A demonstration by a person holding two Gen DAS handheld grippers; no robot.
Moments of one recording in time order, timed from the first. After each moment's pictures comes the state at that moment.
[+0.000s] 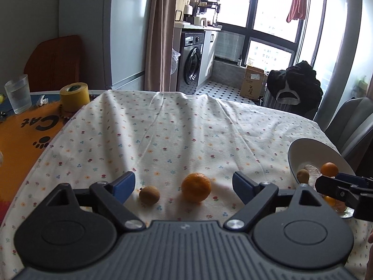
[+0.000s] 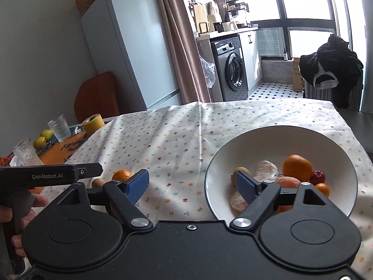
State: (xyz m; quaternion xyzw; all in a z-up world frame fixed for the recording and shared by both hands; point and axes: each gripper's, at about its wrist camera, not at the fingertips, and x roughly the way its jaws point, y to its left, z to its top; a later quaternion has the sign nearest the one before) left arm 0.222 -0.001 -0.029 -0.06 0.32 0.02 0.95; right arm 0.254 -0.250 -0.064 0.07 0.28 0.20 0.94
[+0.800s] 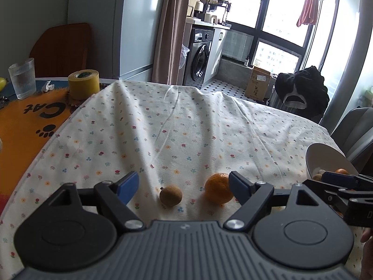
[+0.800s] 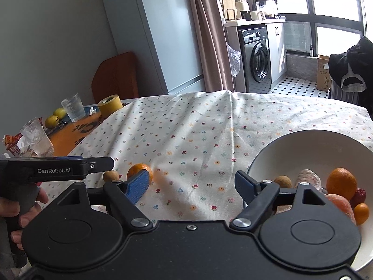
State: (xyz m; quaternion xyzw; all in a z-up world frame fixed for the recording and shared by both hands) left arm 0.235 0.029 -0.044 -0.09 0.33 0.02 0.94; right arm 0.283 -0.210 -0.072 0.03 0.31 0.25 0.92
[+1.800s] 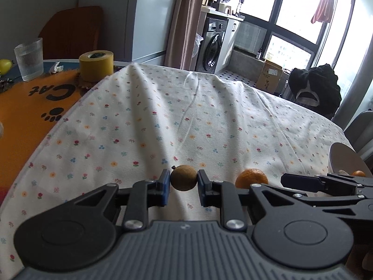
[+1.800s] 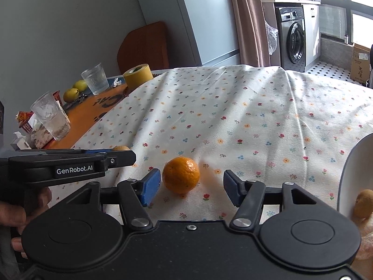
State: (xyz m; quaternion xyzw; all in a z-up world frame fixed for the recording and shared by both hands) left arm 0.247 0.060 -0.063 -0.11 0.36 0.05 0.93; right arm 0.314 -0.133 -0.096 0.01 0.36 0.33 0.87
